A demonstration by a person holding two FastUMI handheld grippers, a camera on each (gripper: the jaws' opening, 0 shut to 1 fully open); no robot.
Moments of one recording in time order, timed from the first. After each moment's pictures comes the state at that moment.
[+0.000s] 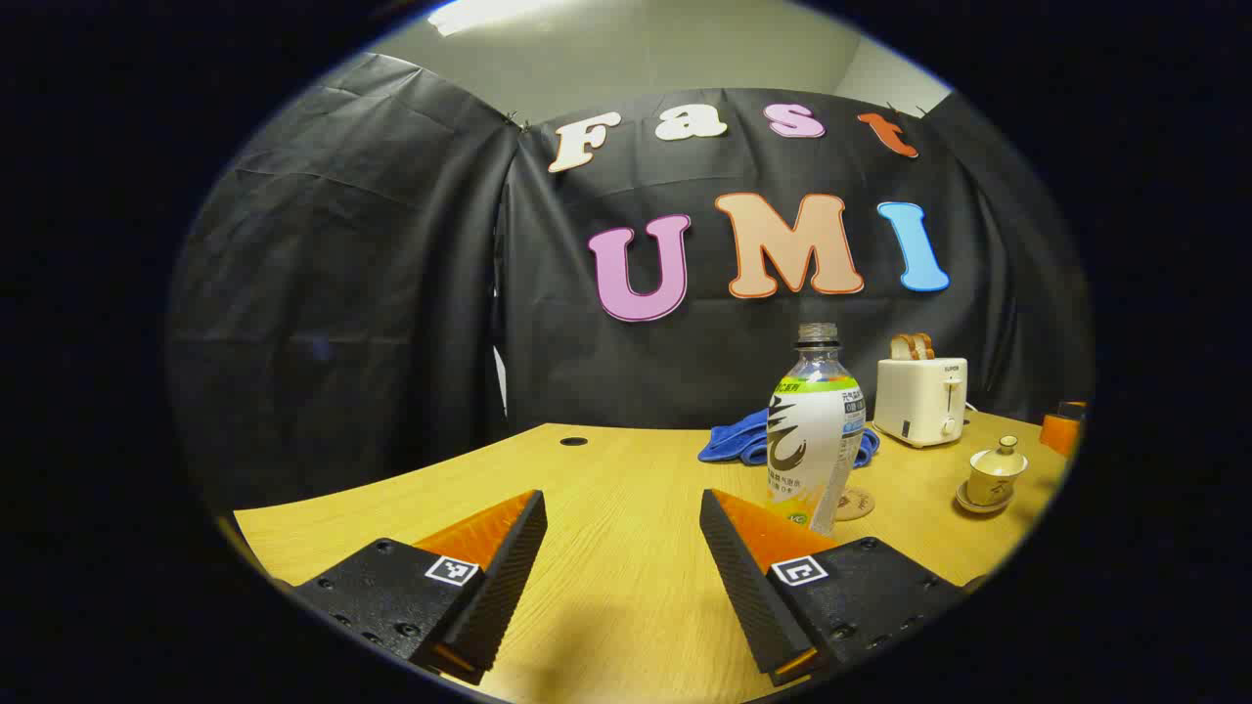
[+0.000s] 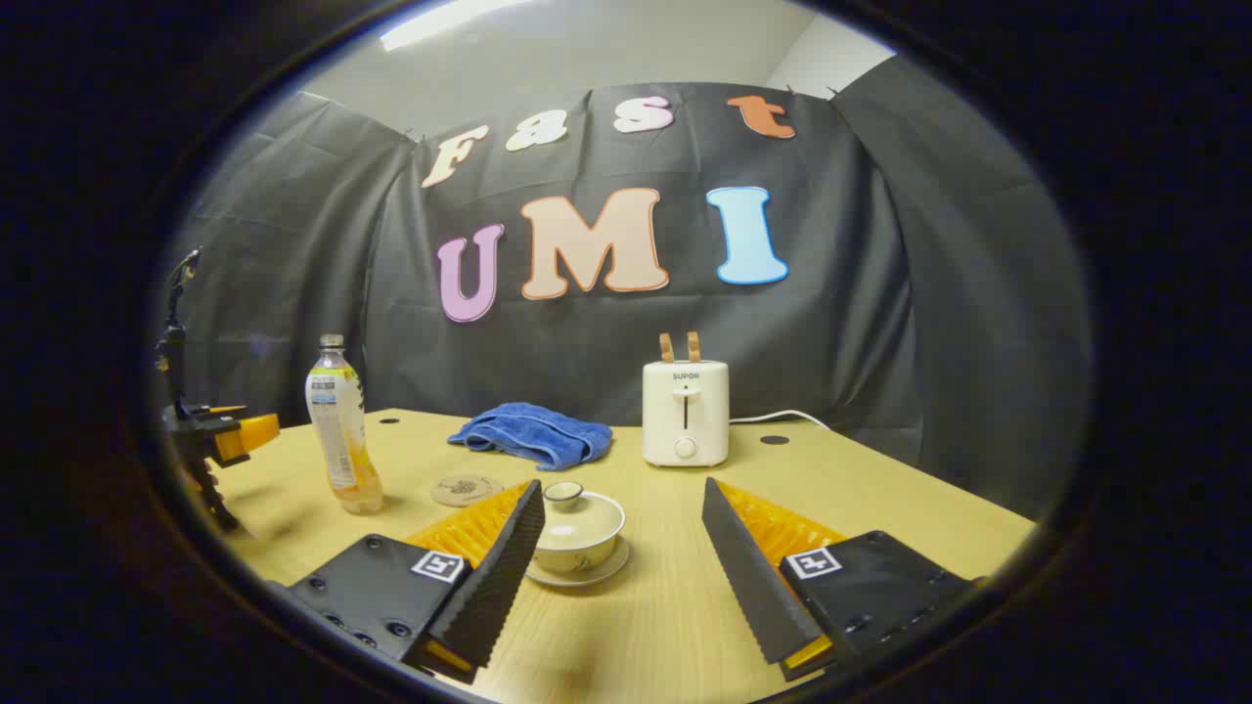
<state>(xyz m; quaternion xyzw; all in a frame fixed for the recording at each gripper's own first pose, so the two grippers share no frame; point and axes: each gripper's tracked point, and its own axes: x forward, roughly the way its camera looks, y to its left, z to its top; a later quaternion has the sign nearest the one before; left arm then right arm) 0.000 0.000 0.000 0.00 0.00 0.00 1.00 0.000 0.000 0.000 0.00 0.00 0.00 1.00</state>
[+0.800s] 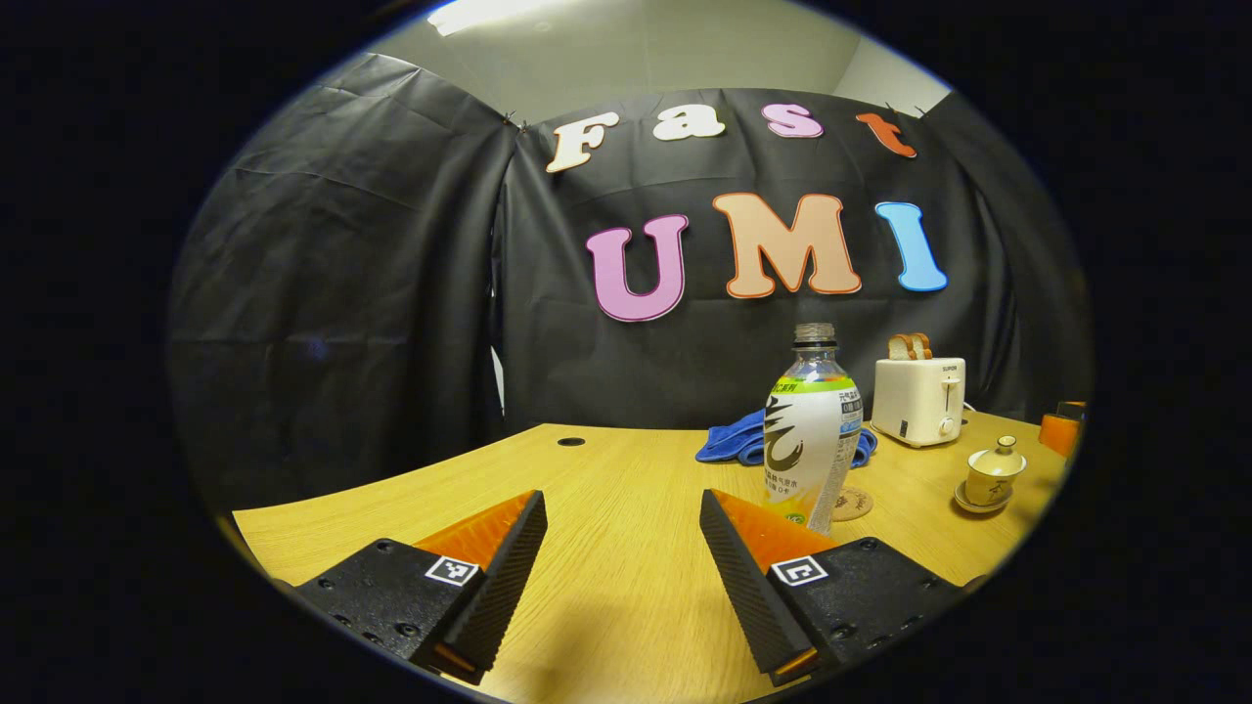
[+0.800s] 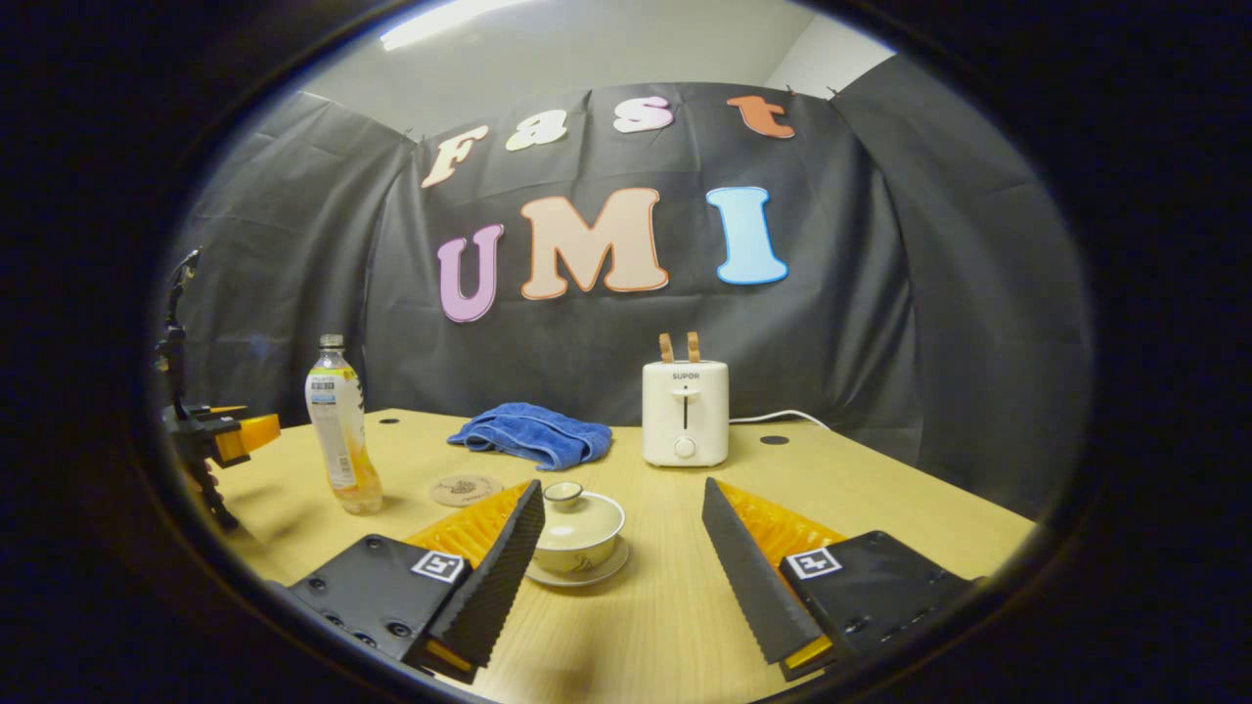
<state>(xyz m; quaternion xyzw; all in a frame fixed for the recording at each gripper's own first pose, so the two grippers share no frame) 0.001 -0.002 -0.003 0.00 0.00 0.00 1.00 -0.001 0.001 0.001 0.00 0.00 0.00 1.00</state>
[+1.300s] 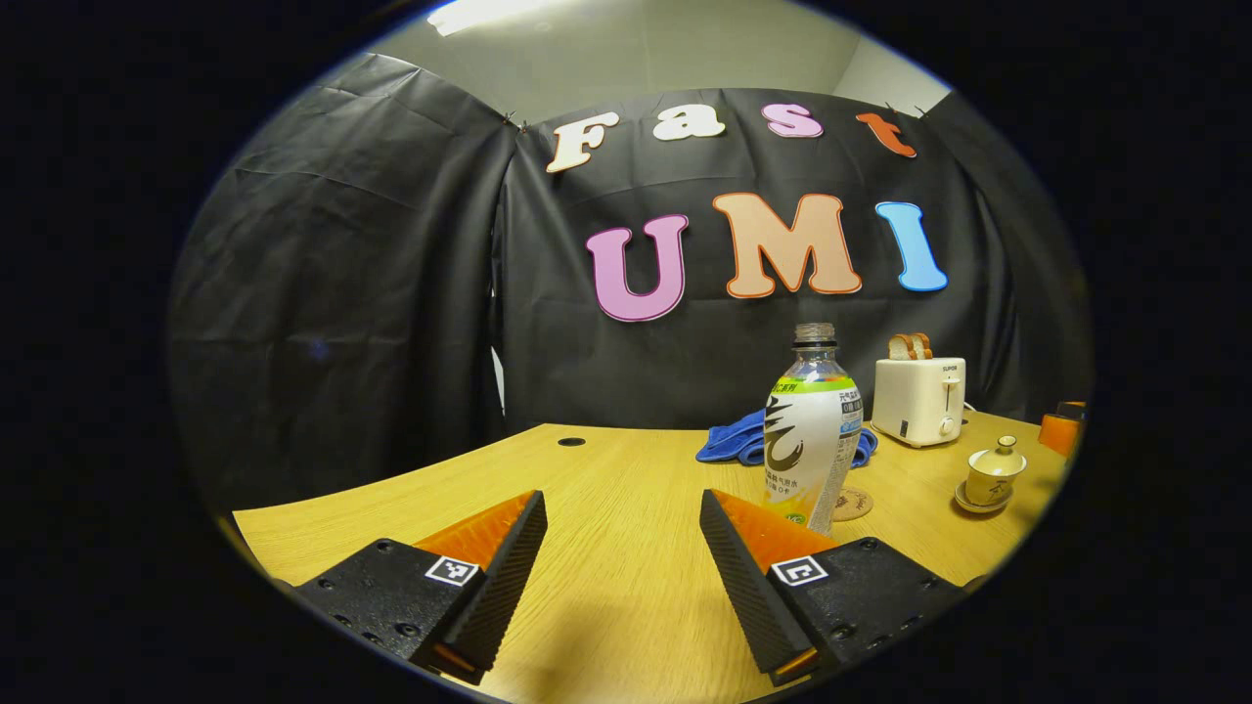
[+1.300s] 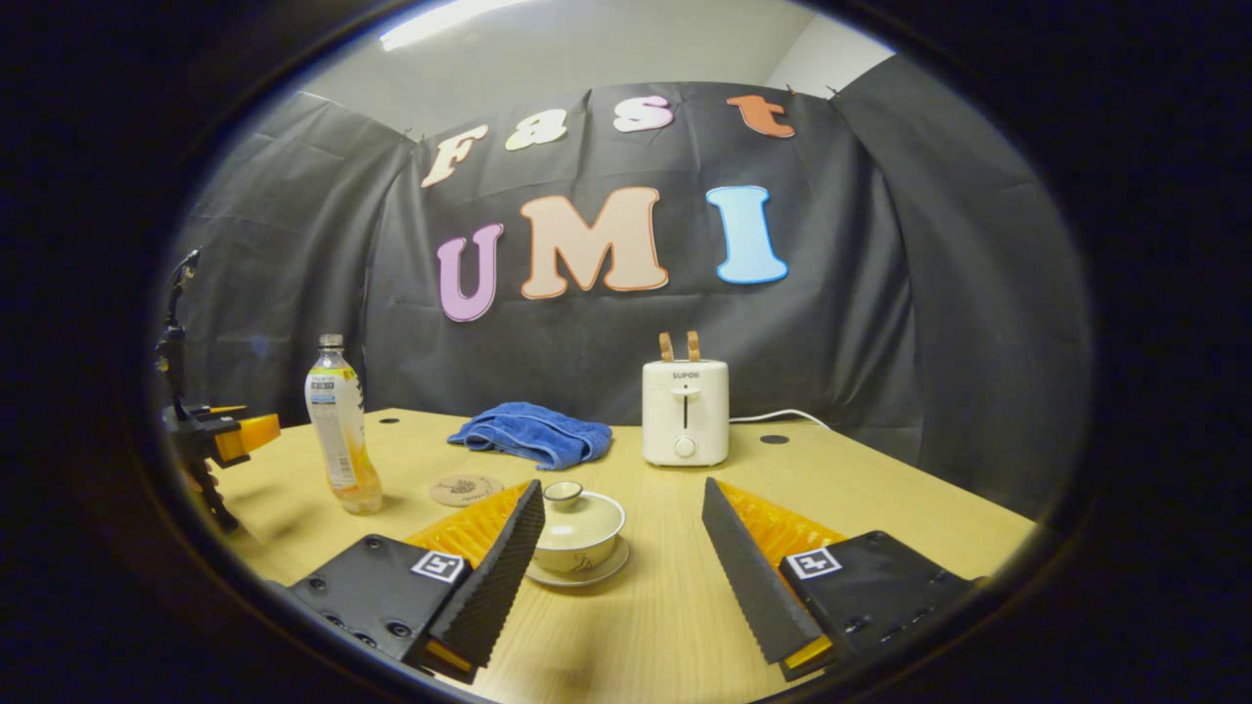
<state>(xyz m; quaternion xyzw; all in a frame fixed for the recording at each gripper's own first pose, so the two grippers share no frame) 0.001 -0.002 -0.004 0.00 0.00 0.00 1.00 -0.001 0.001 0.001 0.00 0.00 0.00 1.00</state>
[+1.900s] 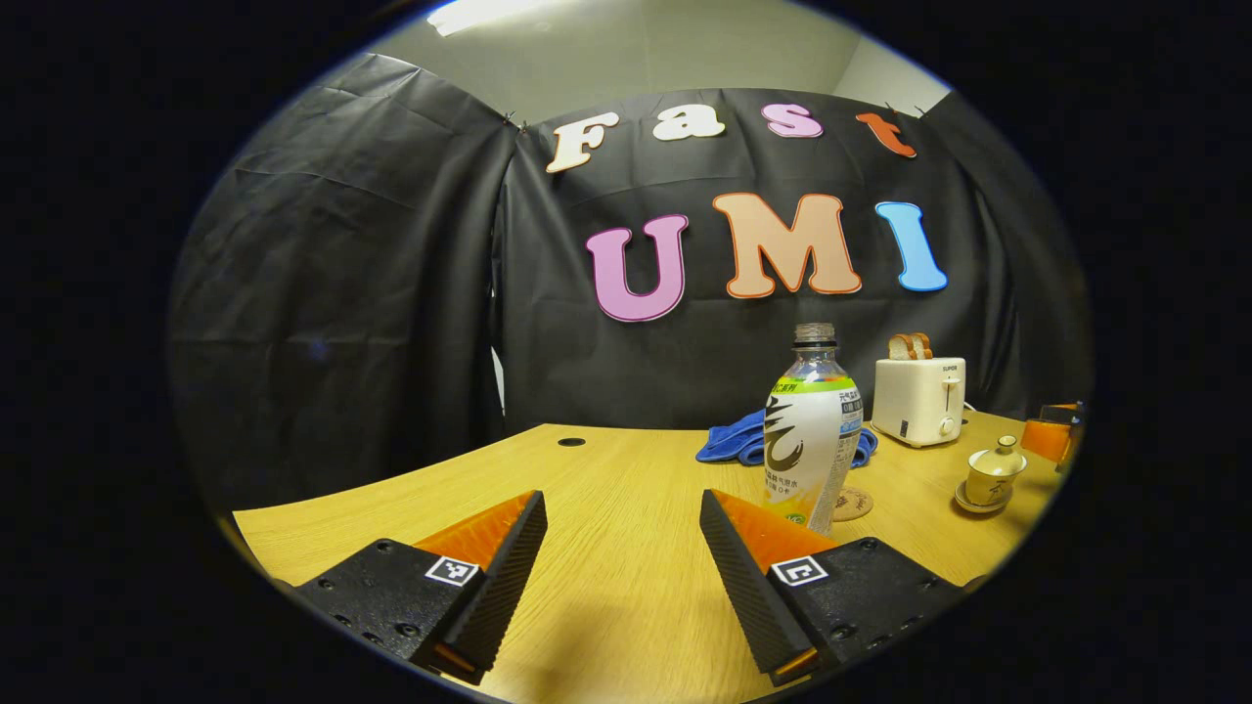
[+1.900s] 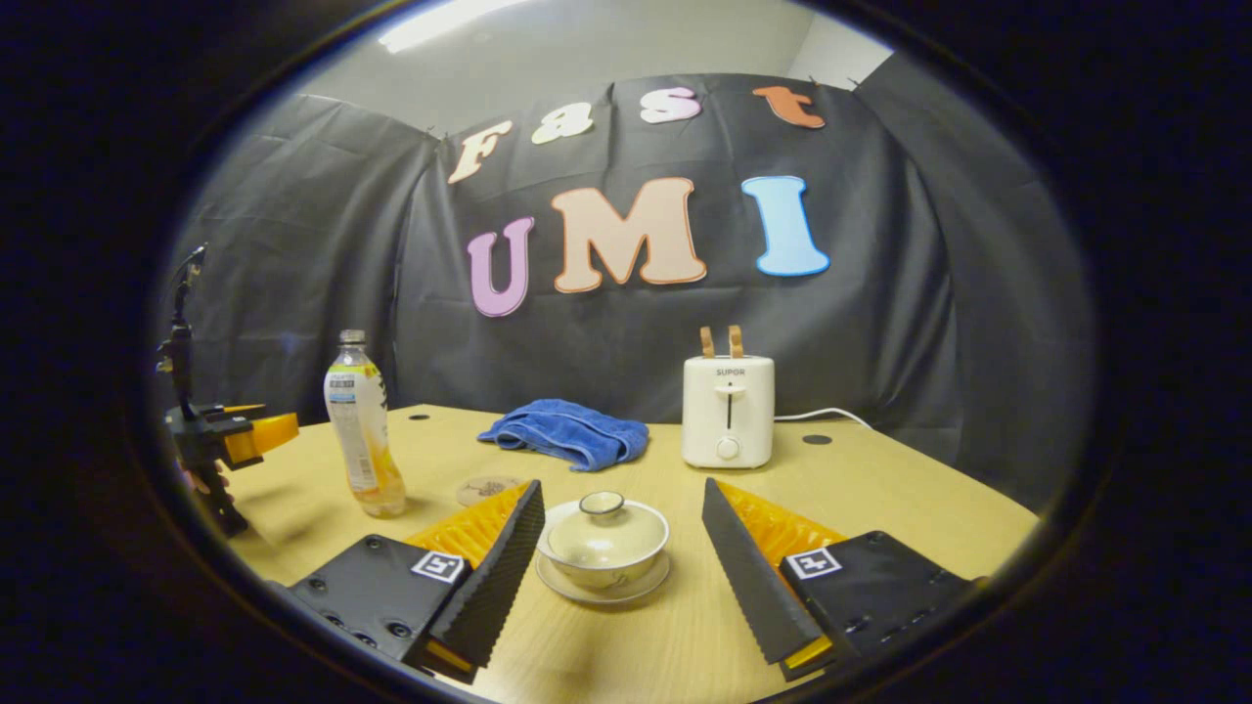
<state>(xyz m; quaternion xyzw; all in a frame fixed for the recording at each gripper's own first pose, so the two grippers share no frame) 0.002 -0.003 -0.004 0.00 0.00 -0.01 1.00 0.033 0.033 -0.007 0.00 0.02 0.06 1.00</state>
